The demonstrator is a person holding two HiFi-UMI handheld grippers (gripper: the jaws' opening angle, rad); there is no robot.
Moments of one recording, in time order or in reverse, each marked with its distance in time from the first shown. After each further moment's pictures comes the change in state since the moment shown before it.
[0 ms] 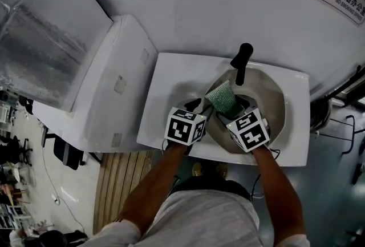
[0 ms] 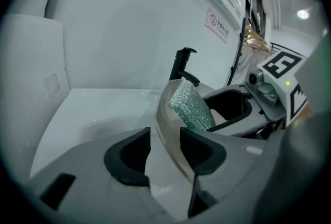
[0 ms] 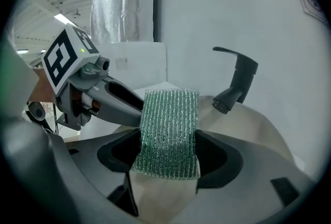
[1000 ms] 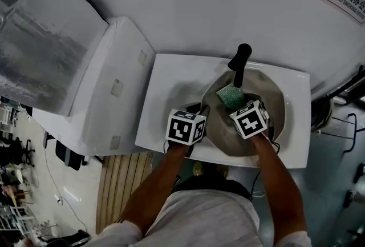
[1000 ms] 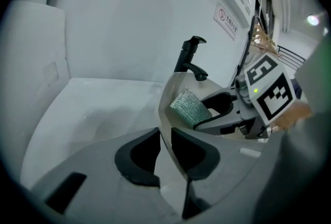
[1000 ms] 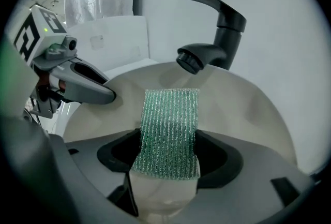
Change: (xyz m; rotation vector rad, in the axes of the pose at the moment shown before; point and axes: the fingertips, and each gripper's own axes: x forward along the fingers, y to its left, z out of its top) left arm 0.016 0.003 -0.011 -0.061 0.057 0.016; right arm 0.025 -0.050 -0.047 0.061 0.220 -0.096
